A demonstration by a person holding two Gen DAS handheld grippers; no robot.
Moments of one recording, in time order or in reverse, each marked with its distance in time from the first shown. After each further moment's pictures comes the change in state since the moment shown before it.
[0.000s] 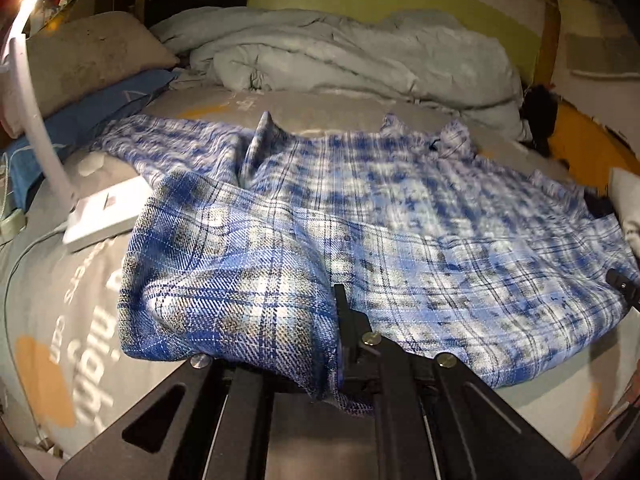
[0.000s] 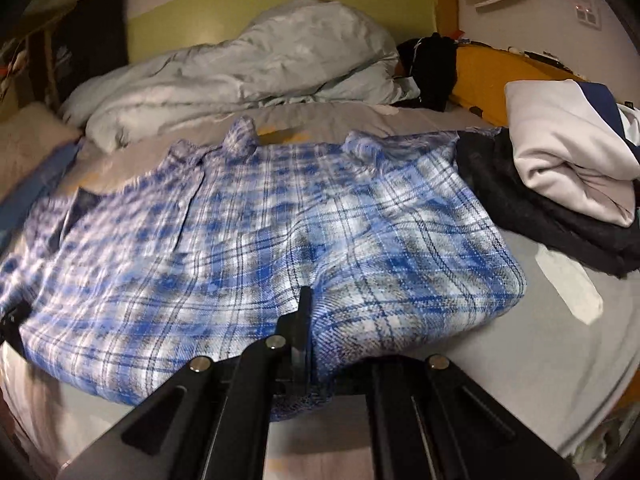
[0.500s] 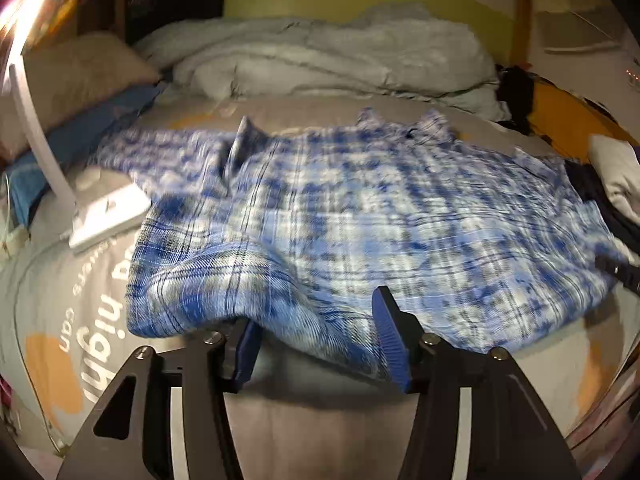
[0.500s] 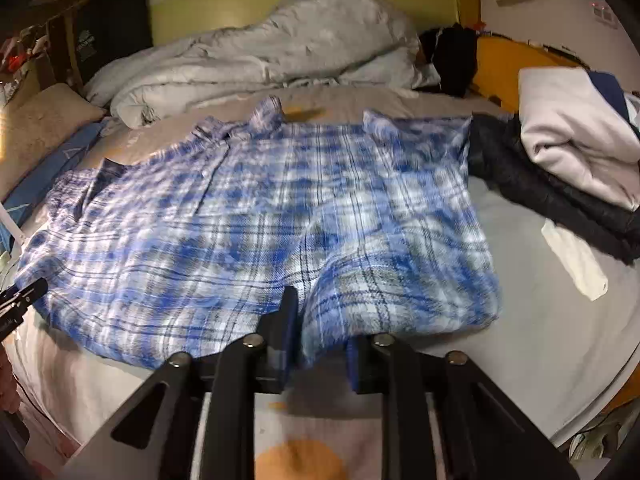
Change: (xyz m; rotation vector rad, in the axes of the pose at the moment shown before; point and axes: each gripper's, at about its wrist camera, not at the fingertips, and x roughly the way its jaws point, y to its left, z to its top) left arm -0.027 -0.020 -0.023 0.107 -0.039 -0.025; right arm -0.014 -0.007 -0.015 -0.038 0.033 0.081
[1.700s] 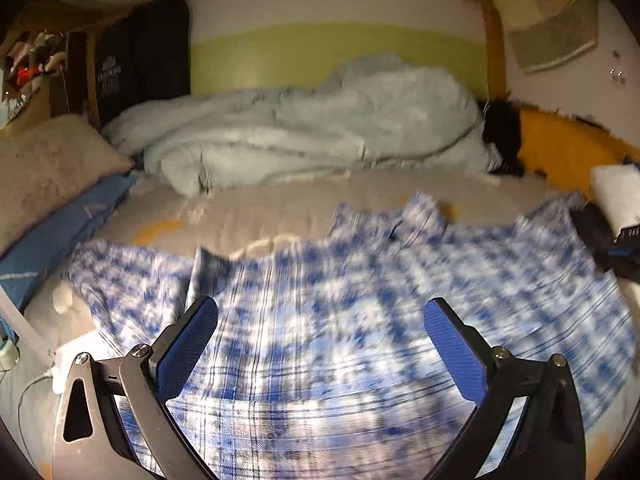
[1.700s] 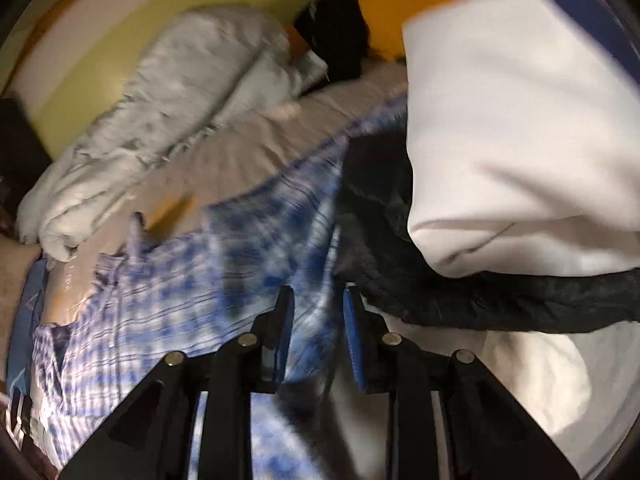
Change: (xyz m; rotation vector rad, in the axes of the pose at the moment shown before) left arm 0.052 -0.036 0.112 0.100 -0.192 0.002; right arm 0.076 -0.172 0.114 0.424 0.056 -0.064
